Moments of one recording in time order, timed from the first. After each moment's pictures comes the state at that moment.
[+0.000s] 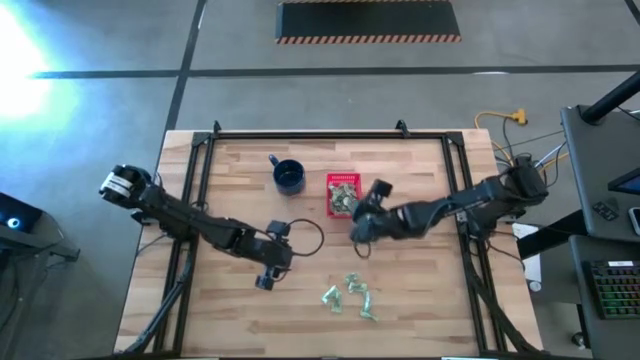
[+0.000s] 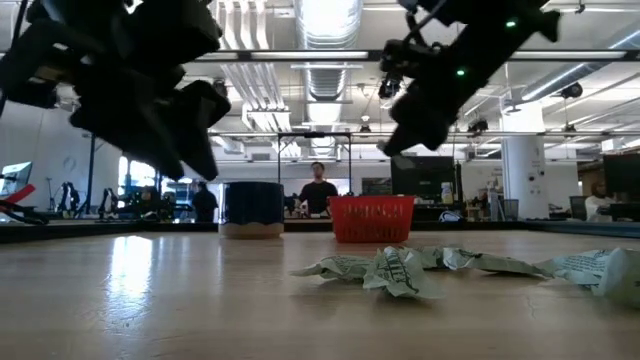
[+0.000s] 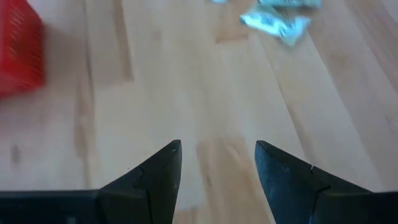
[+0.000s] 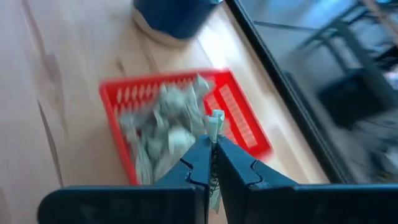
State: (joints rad) left arm -0.36 1.44 0.79 -0.22 -0.15 -0.05; right arm 0.18 1.59 0.91 -0.27 0.81 0.20
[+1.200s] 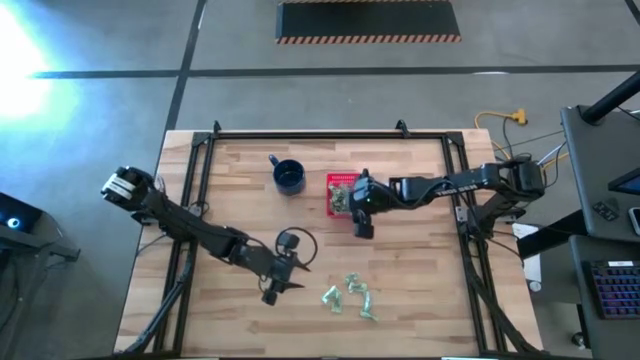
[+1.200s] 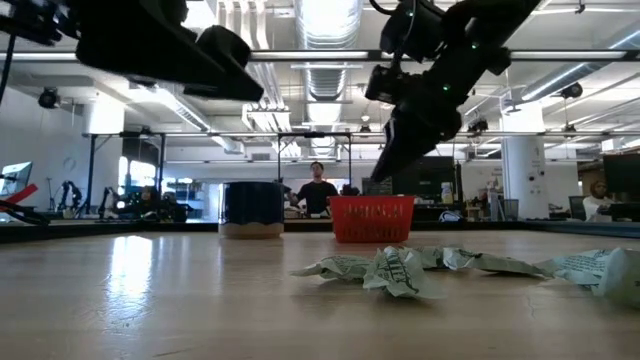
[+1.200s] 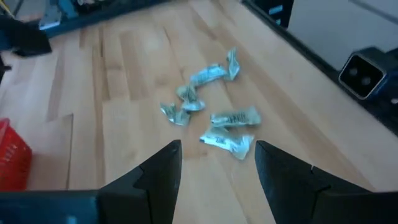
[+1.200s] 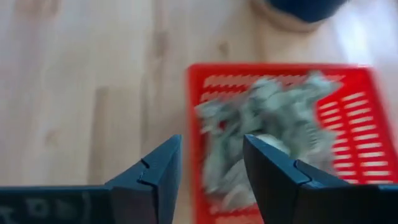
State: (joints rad) left arm -0.44 1.46 0.72 0.25 -0.15 0.04; right arm -0.09 1.59 0.91 -0.20 0.05 -0.05
